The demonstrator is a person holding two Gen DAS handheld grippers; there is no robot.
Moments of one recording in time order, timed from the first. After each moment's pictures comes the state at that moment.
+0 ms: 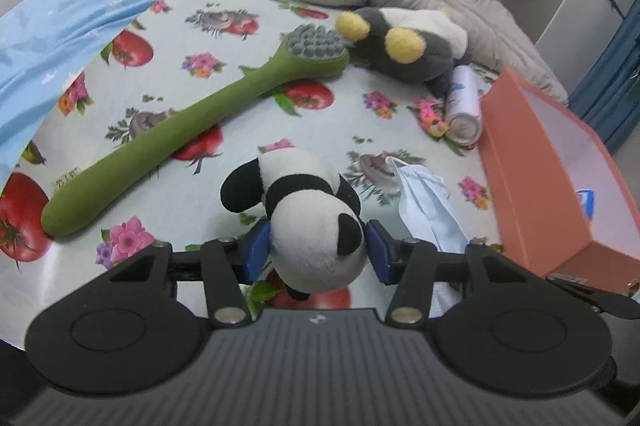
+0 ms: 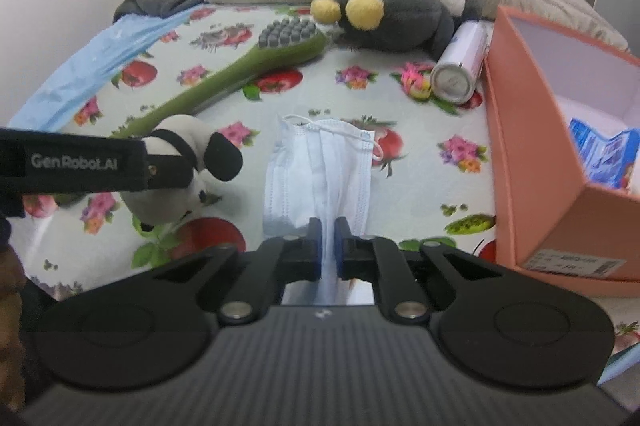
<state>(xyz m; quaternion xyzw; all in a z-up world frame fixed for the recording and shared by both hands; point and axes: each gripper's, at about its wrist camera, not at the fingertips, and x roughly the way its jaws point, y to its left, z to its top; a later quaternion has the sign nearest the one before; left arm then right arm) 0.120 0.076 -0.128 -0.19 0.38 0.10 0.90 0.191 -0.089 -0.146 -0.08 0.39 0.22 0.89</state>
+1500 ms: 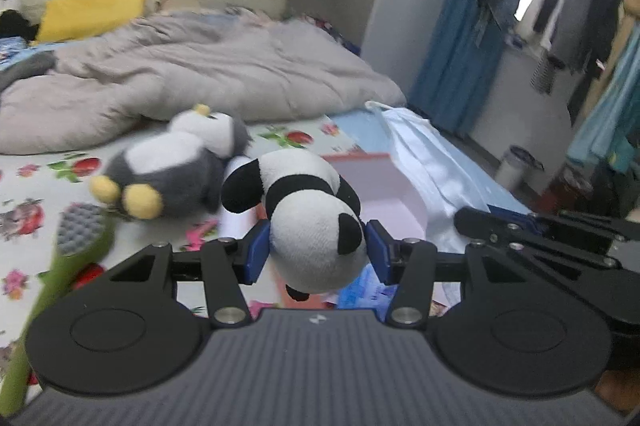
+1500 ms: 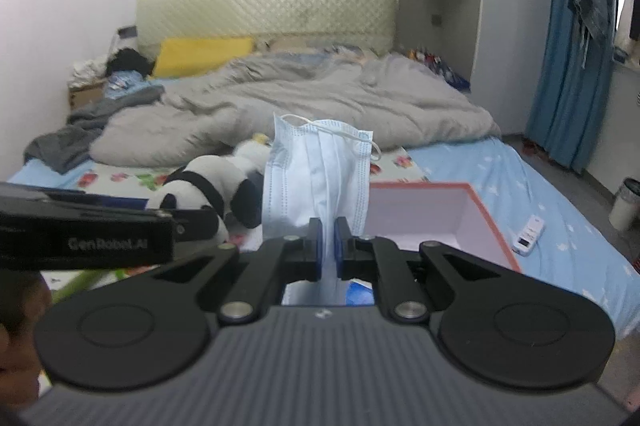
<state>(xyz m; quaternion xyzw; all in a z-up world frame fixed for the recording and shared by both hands) 0.253 -0.100 0.031 -0.07 0.32 -0.14 0.94 0.259 -0.243 0.009 -0.04 0.27 0.08 0.96</state>
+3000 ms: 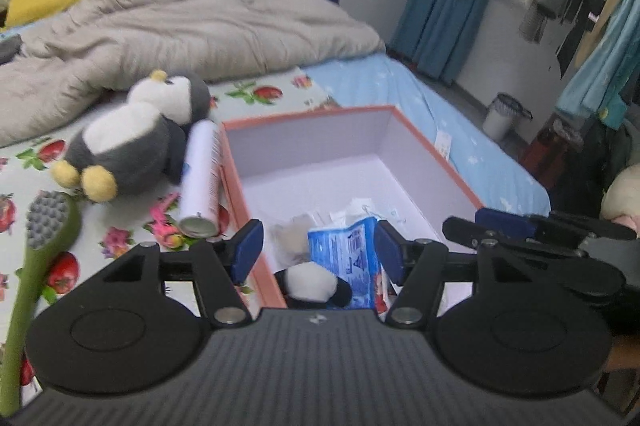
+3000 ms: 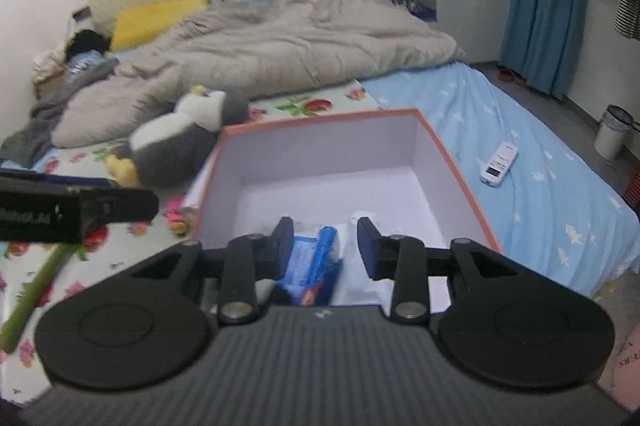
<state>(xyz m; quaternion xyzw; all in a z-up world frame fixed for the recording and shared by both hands) 0.276 -0.133 0.027 -0.04 0.38 -0.16 0.91 0.272 -0.305 -0.015 0.01 0.35 0.04 0.94</state>
